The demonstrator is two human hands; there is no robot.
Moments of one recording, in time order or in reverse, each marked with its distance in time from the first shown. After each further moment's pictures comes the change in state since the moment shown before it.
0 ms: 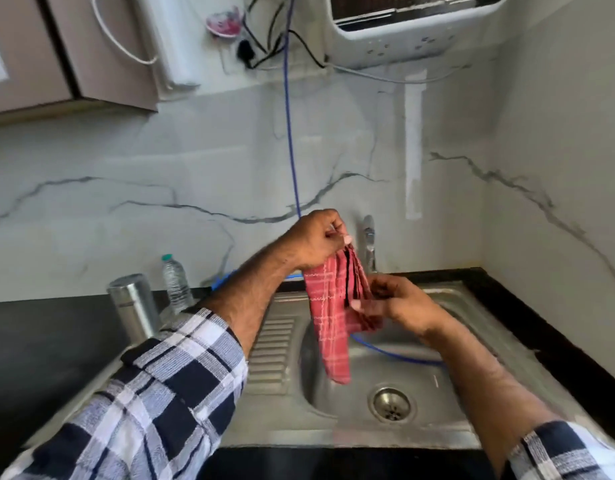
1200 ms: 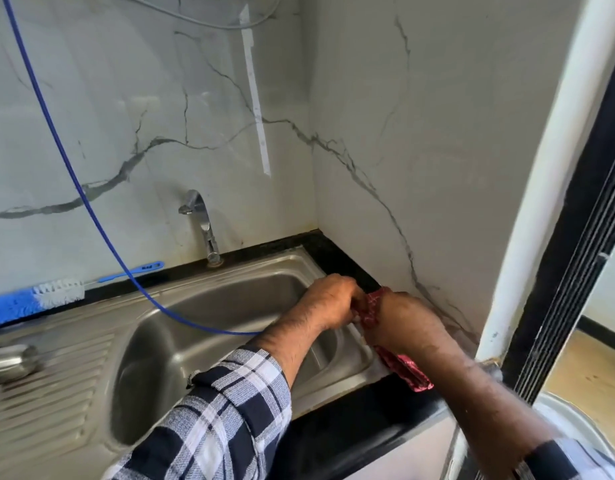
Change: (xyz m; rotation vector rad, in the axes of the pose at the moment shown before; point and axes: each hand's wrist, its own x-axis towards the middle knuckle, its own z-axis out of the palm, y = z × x) left_hand 0.014 0.112 0.336 0.270 -0.520 0.383; right_hand -0.170 0.044 -0.162 -1.340 0.548 0.676
